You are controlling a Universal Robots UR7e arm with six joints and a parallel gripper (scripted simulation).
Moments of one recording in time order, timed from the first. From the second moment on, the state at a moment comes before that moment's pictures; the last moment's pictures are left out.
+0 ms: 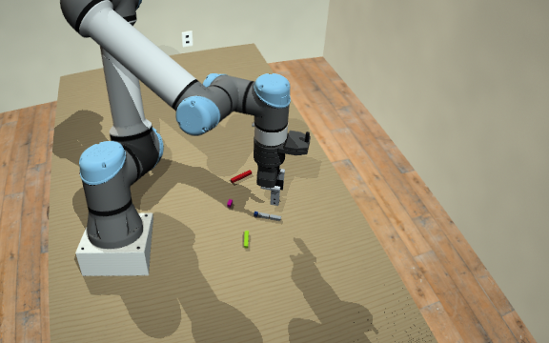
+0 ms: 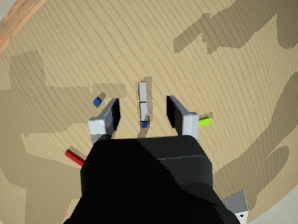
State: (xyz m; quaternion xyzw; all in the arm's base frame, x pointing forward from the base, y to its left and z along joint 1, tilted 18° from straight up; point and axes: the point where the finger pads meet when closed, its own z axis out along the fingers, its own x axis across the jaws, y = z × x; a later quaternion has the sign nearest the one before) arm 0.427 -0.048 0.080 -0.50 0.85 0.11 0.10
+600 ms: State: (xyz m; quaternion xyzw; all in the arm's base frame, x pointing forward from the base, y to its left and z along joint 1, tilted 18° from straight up) arm 0.426 -0.051 0.088 -0.50 0.85 0.11 0.10
